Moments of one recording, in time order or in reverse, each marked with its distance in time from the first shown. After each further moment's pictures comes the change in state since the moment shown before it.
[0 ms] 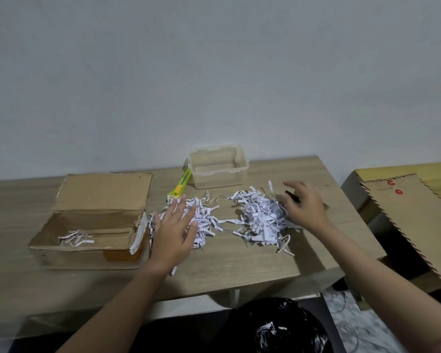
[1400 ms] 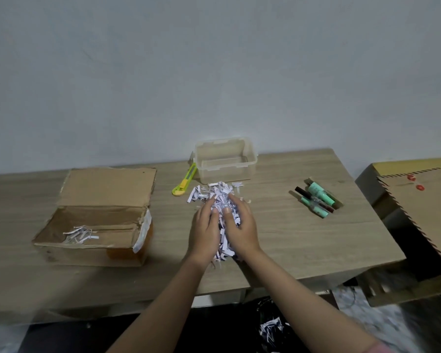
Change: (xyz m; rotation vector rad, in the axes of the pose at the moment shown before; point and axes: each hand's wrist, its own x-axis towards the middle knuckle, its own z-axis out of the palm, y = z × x) left_hand 0.018 0.038 0.058 -0.655 -0.009 -0.440; right_hand -0.053 -0.086 0.143 0.606 -0.043 0.141
